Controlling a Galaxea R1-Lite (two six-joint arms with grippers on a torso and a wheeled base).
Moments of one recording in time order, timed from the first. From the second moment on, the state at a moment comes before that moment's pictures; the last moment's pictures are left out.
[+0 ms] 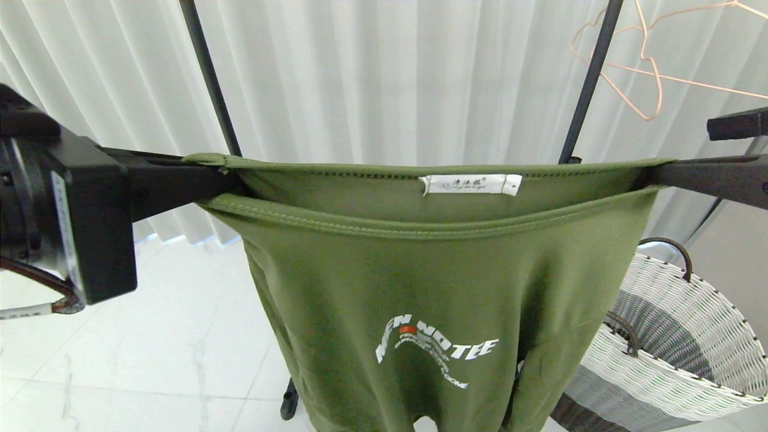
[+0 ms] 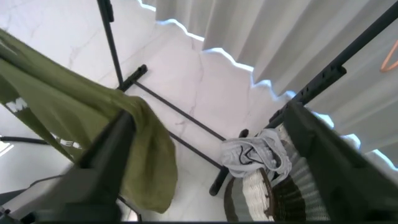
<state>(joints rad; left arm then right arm) -0.93 1.21 -1.30 0.40 0.39 0.07 0.84 1.20 -1.42 0.48 -0.25 -0.11</state>
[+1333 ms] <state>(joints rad) -0.82 1.19 -1.24 0.39 0.42 0.12 0.35 1.06 -1.21 0.62 -0.37 -0.13</state>
